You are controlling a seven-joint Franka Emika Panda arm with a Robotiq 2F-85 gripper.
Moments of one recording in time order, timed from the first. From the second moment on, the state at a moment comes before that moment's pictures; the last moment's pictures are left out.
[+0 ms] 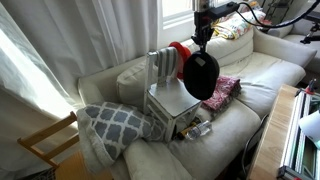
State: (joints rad) arm 0.03 0.12 0.01 -2.10 -0.05 2.09 0.25
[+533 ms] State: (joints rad) arm 0.16 0.19 0.05 -2.09 -0.31 2.15 0.59
